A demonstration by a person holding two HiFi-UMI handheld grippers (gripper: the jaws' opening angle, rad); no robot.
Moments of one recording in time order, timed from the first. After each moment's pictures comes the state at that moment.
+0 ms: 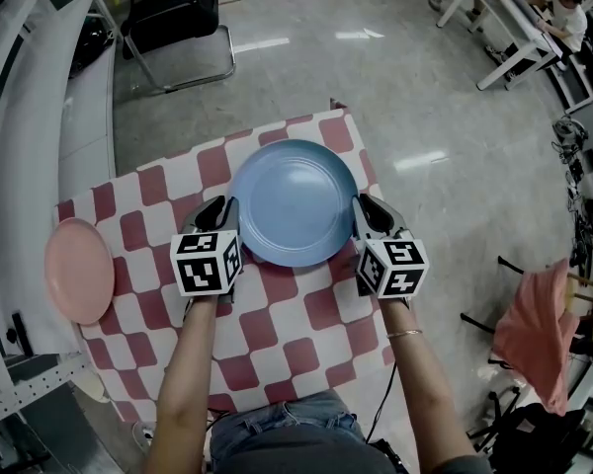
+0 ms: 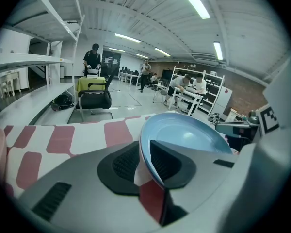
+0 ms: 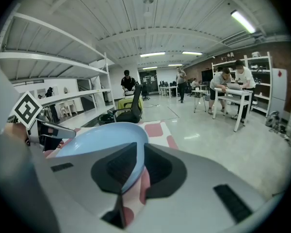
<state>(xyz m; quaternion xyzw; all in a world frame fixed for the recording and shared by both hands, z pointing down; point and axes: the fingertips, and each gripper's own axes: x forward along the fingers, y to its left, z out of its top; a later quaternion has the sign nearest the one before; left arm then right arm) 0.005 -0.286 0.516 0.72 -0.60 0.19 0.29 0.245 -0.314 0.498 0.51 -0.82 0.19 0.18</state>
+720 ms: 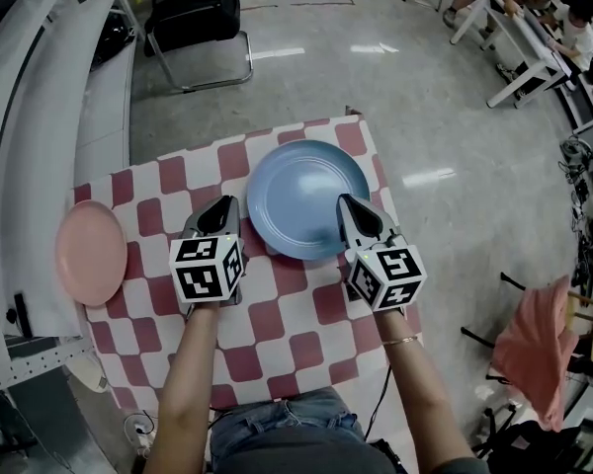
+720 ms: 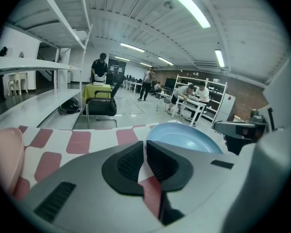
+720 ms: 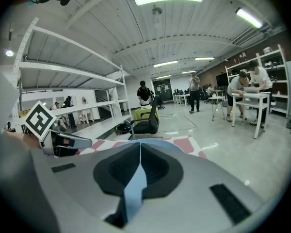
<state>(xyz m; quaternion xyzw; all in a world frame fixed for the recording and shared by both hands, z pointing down) -0.015 -0.259 0.480 0.71 -0.63 0.14 0.27 0.180 -0.287 0.444 0.44 -0.88 0.16 0.12</state>
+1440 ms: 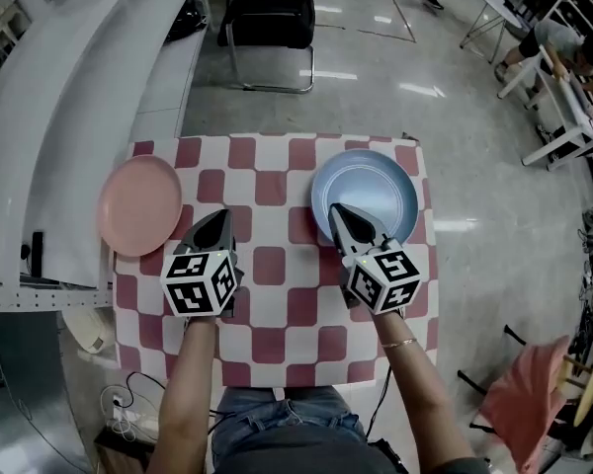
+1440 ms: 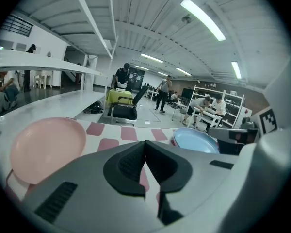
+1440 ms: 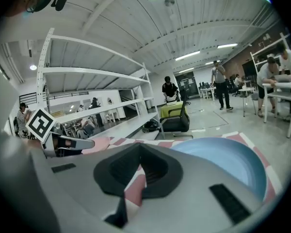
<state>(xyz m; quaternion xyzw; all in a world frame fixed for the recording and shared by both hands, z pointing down) -0.119 -0.143 0.451 0.64 -0.71 0.08 0.27 0.055 -0.220 0.429 0.29 -0.93 0.17 0.11</state>
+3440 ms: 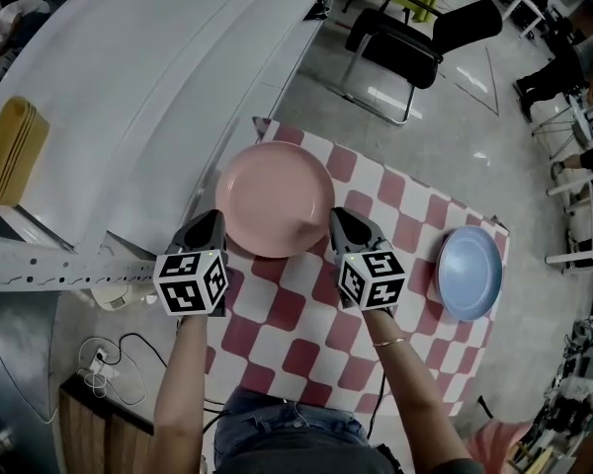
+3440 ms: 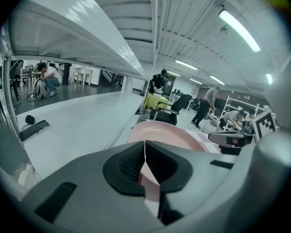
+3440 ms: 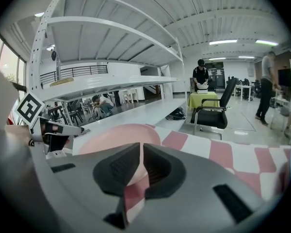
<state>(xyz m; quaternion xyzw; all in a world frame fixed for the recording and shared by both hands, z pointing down) -0.419 0.026 0.483 0.50 -0.81 0.03 0.30 -0.264 -0.129 0.478 0.18 -0.95 0.12 0.23</state>
